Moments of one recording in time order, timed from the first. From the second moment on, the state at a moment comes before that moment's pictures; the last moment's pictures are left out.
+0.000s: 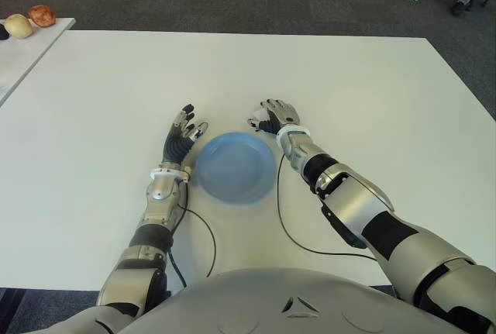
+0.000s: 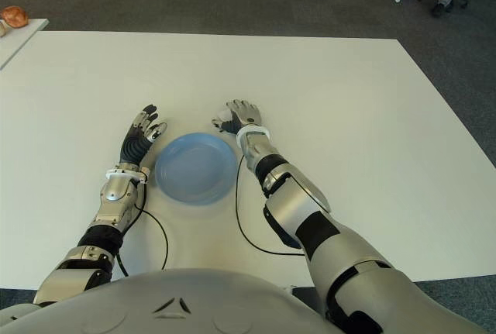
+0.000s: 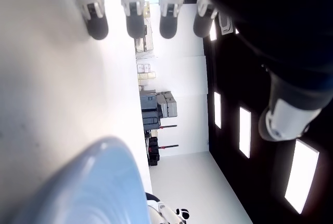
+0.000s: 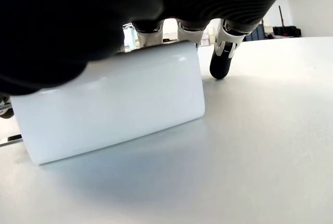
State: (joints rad) left arm -0.12 0.10 0.07 0.75 -0.02 -0.55 -0.07; right arm -0.82 -0.01 0.65 1.30 -0.71 0.09 -0.31
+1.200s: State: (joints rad) left arm -0.12 0.10 0.06 0.75 -0.02 -0.55 -0.07; right arm -0.83 -0.01 0.60 1.31 -0.71 0.08 -0.39
